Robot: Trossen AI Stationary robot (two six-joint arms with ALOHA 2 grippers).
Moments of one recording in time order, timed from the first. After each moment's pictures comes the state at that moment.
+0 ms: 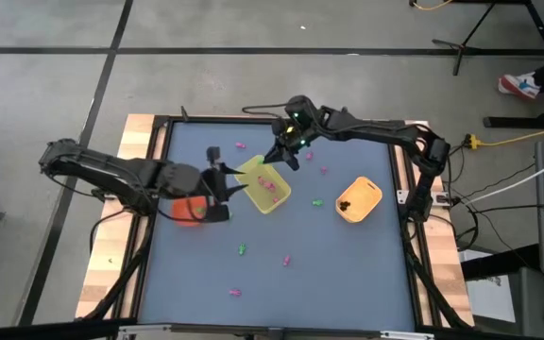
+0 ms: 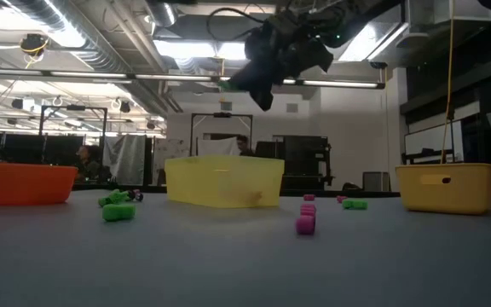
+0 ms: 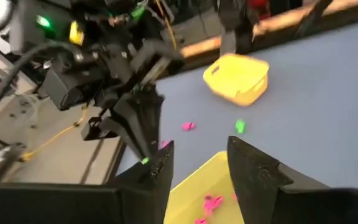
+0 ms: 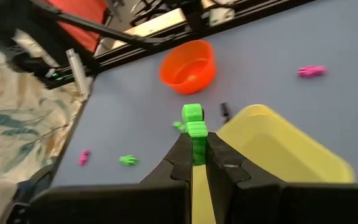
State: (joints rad) left arm -0.19 1.11 0.96 -0.27 -0.51 0.23; right arm -0.41 1.84 1.46 -0.28 -0.76 0.03
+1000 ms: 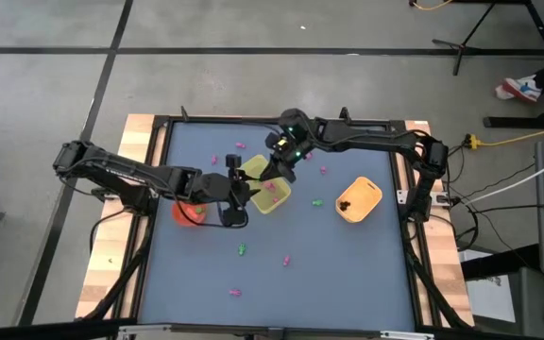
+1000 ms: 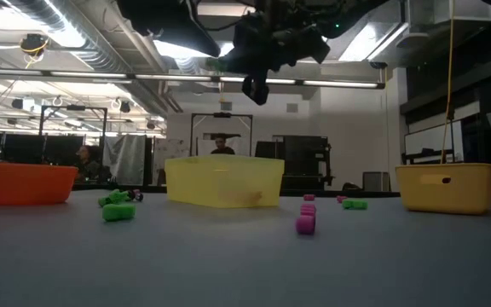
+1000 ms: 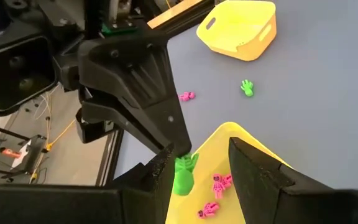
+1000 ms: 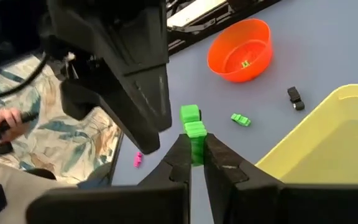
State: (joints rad) left arm -0.15 1.31 0.96 -0.22 -0.52 0.33; right arm -0.31 1.84 1.46 -0.24 -0.82 0.27
